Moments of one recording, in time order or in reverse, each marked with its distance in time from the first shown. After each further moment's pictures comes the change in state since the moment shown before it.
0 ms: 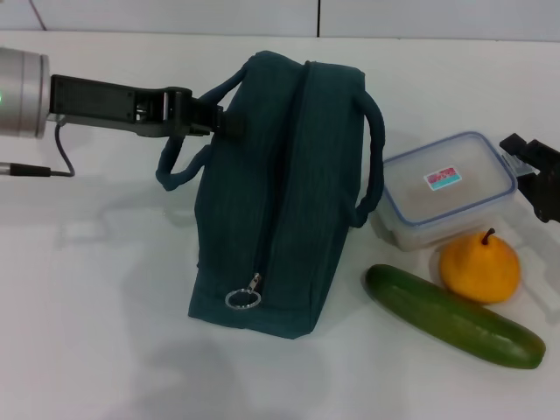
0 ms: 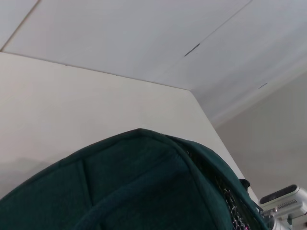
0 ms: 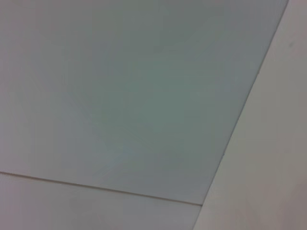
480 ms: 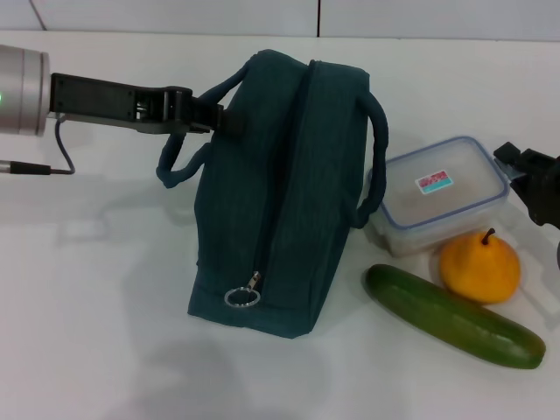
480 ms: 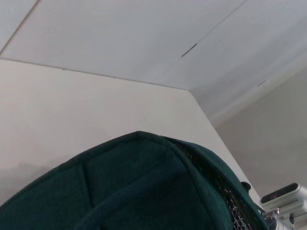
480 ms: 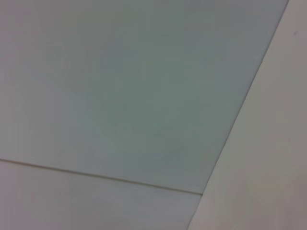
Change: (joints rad) left arm -0.003 0.001 0.000 0.000 0.000 -0.002 0.025; right arm -0.001 0.000 -0.026 -0.004 -0.005 -0.010 0.001
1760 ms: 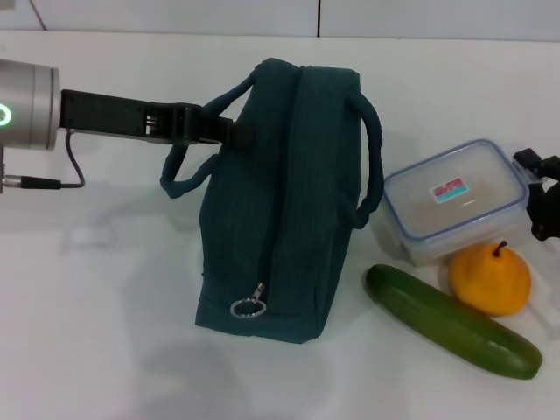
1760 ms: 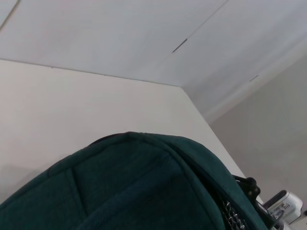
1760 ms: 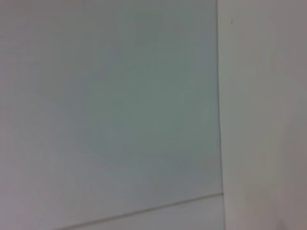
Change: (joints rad) left arm 0.017 -0.027 0.000 -0.002 0.000 0.001 0.064; right arm -0.039 0.000 0.075 0.079 0.008 -0.103 0.288
